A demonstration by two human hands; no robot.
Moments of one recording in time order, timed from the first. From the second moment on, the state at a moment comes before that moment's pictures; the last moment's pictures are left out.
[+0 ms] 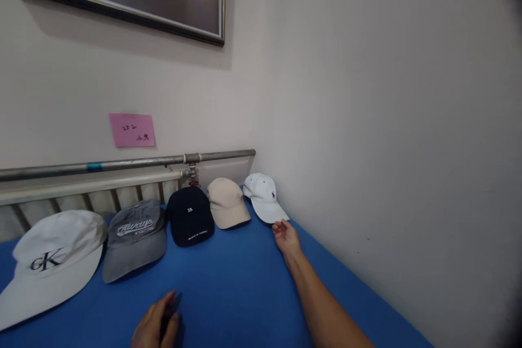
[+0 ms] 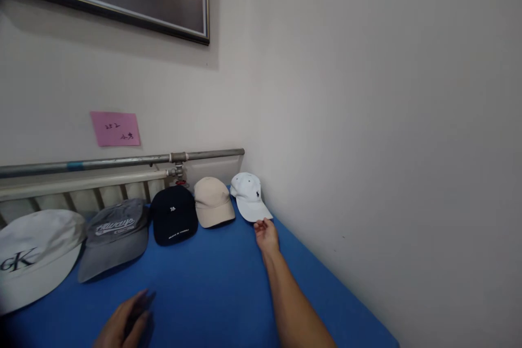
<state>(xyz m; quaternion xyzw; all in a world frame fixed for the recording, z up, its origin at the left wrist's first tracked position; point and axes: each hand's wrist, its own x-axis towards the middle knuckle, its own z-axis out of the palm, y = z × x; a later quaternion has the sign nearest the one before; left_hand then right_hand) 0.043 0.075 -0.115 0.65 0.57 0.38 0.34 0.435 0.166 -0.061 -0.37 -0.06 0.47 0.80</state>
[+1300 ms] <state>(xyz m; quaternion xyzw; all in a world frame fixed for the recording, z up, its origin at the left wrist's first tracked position) 0.030 -0.001 -0.010 0.74 0.41 0.54 0.04 0.242 0.053 -0.029 -0.26 -0.32 0.73 0.55</state>
